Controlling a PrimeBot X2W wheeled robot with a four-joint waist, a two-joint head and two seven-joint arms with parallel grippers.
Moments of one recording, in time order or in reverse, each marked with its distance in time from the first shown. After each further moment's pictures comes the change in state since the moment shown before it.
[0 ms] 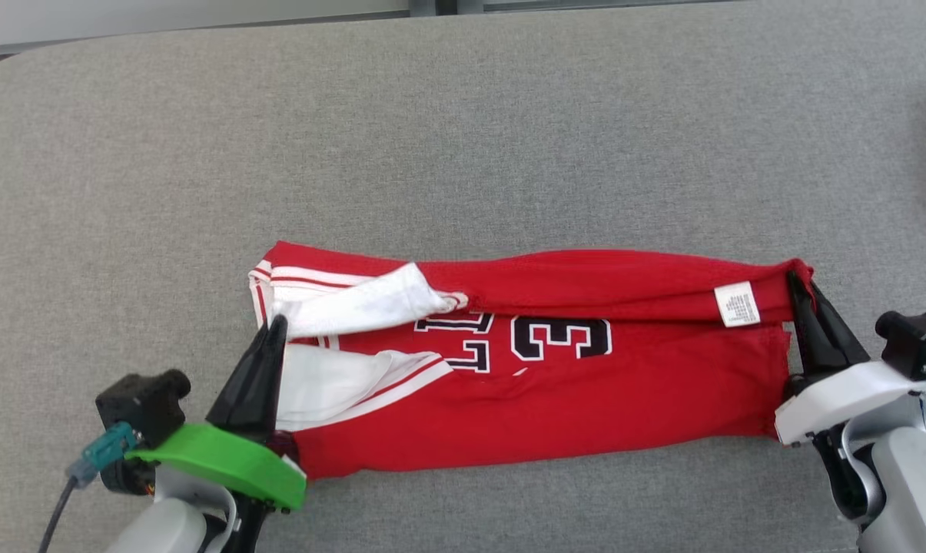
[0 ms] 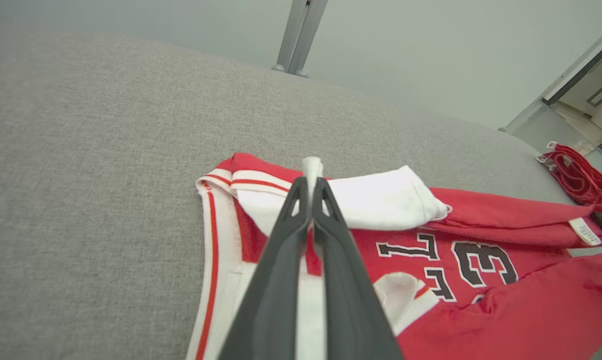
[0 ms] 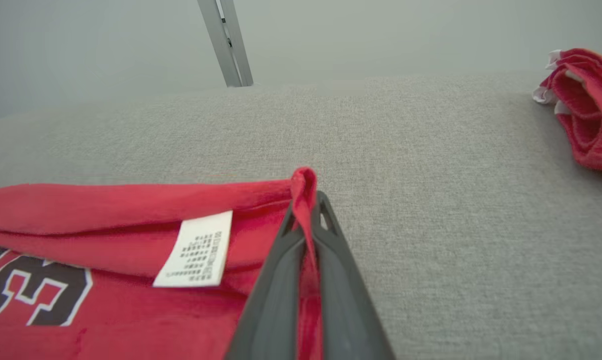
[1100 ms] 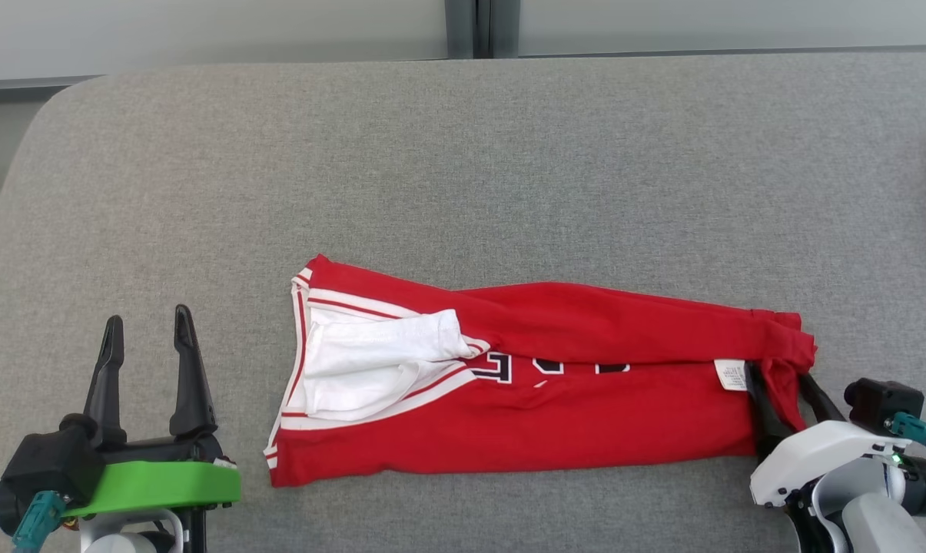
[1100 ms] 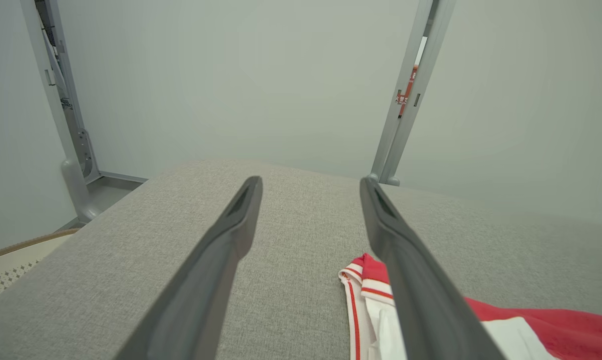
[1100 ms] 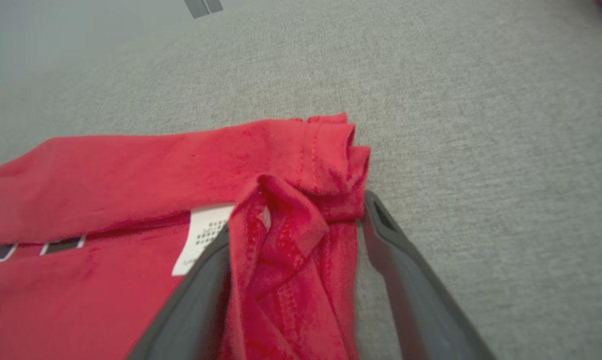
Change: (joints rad) left arm 0.218 -0.383 0.643 -0.039 0.609 -0.186 -0.002; right arm 0.083 0.135 -0.116 0.119 -0.013 0.000 0.105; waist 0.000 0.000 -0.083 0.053
